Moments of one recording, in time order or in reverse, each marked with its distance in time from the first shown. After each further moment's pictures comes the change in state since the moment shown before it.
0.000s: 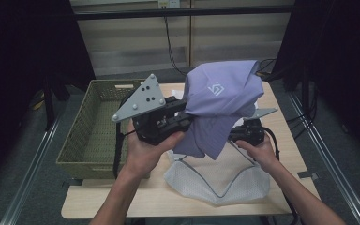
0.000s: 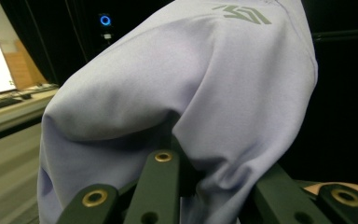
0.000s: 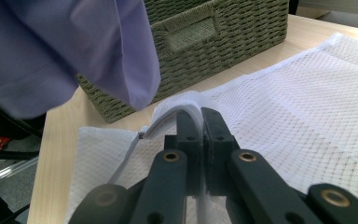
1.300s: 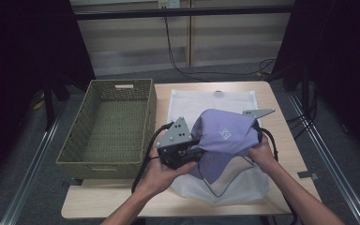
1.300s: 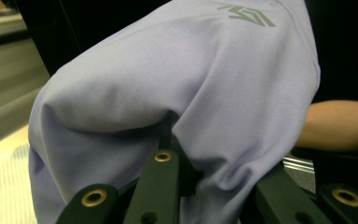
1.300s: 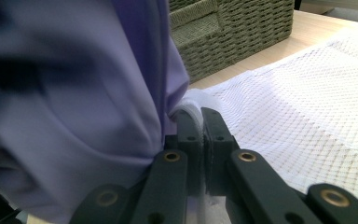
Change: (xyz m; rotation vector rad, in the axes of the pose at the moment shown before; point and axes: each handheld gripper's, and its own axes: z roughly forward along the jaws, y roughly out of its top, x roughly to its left) left arm -0.008 -0.111 0.036 0.224 -0.051 -0.086; right arm 0.002 -0.002 0.006 0.012 0.007 0.003
